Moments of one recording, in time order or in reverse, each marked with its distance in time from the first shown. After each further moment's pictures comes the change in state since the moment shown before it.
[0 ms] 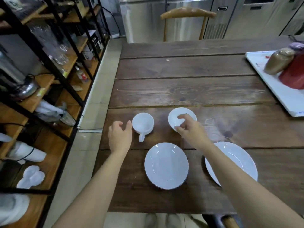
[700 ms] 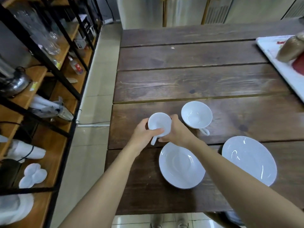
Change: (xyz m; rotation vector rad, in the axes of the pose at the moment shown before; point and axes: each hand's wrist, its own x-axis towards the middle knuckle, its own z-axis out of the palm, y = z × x) left_hand 0.013 0.004 -0.003 -0.296 -0.711 0.023; right_hand 0.023 -0.035 0.073 -0.036 -0.240 0.016
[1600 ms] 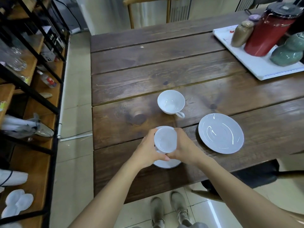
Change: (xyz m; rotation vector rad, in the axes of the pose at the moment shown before) left_hand -0.055 -0.035 0.044 0.441 -0.378 0.177; right_hand -0.067 0.112 0.048 0.079 0.183 0.075
